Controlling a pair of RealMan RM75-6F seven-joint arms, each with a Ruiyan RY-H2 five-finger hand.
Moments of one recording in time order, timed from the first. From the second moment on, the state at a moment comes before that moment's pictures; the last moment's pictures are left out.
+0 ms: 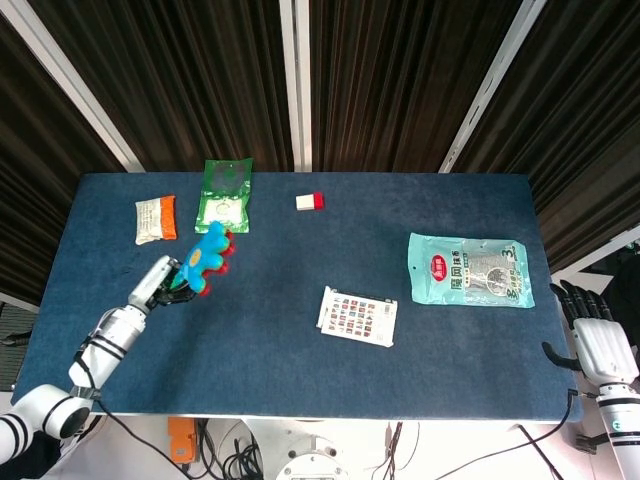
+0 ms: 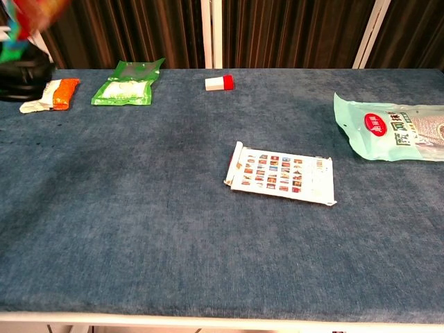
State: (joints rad) left arm -0.54 -1.35 -0.19 -1.36 1.55 0.95 -0.90; right arm 0.14 -1.09 0.05 -1.54 -1.41 1.30 0.08
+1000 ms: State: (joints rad) left arm -0.49 -1.33 -0.28 -1.50 1.43 0.99 -1.17; right arm 0.14 -1.09 0.05 -1.55 -1.40 1.29 0.07
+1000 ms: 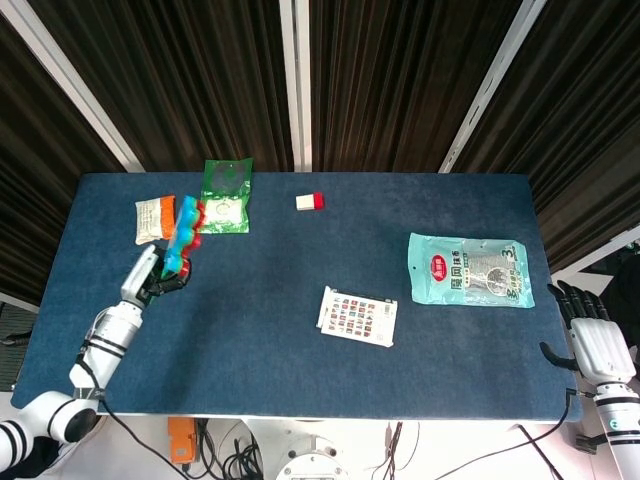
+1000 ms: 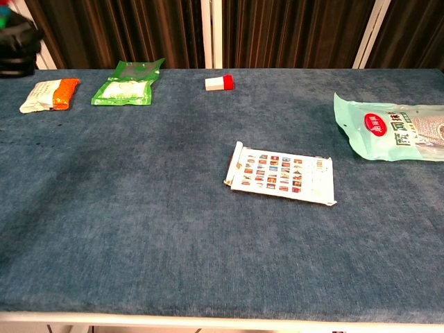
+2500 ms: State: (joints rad) left arm -0.56 -1.40 -0.13 -1.32 1.55 0.99 -0.01; right arm 0.14 -1.10 0.05 -1.53 -1.40 1.28 0.08
